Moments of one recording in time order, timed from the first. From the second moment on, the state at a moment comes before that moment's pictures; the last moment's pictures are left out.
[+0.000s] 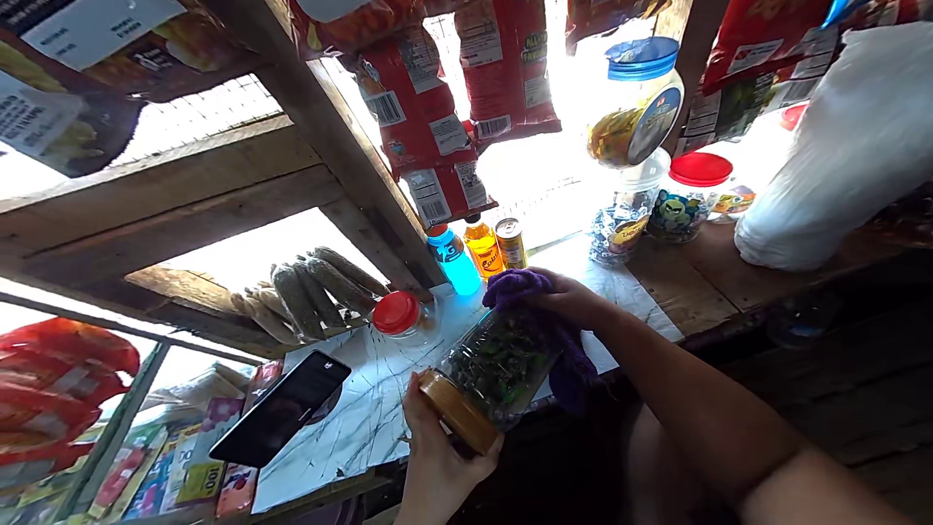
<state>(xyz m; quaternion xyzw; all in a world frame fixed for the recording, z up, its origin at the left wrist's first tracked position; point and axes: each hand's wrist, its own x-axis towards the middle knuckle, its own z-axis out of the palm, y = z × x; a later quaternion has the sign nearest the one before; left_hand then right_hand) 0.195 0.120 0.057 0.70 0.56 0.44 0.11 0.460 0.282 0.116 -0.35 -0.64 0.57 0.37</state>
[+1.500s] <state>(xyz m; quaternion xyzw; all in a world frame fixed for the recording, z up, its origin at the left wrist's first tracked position) 0.197 0.119 0.058 0.71 0.54 0.44 0.10 0.468 0.279 0.125 -0.29 -0.79 0.46 0.30</state>
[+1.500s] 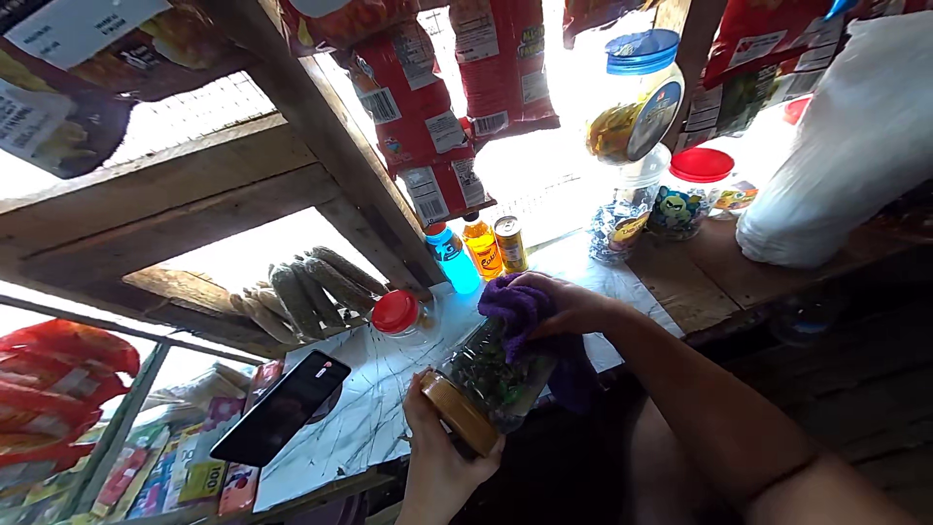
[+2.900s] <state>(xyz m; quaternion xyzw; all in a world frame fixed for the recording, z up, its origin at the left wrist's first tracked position) 0.200 0.118 0.055 0.71 0.55 0.43 0.09 0.457 0.249 0.145 -0.32 -0.87 0.32 0.20</state>
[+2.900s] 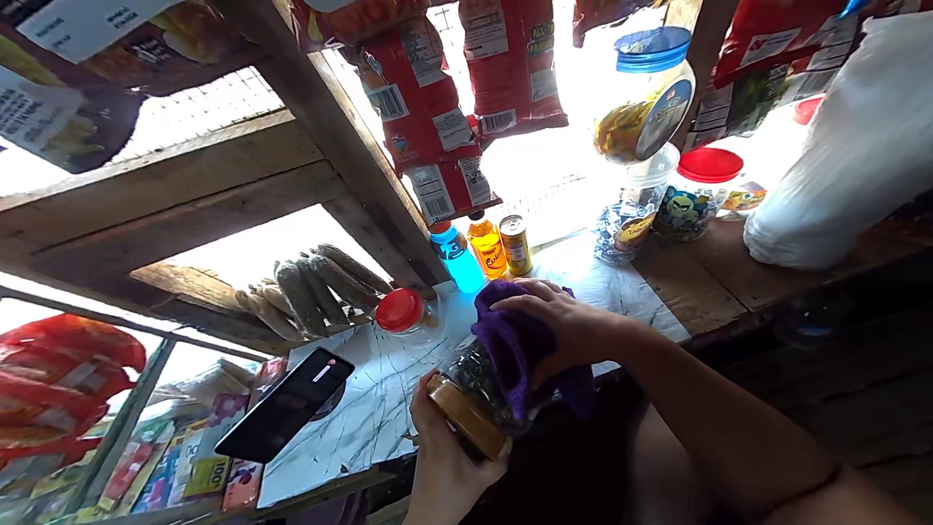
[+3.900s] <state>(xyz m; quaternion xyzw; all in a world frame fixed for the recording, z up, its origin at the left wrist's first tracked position) 0.202 0.121 0.054 0.72 0.53 0.44 0.08 0.457 0.235 0.150 -0.26 -0.91 0.25 0.19</state>
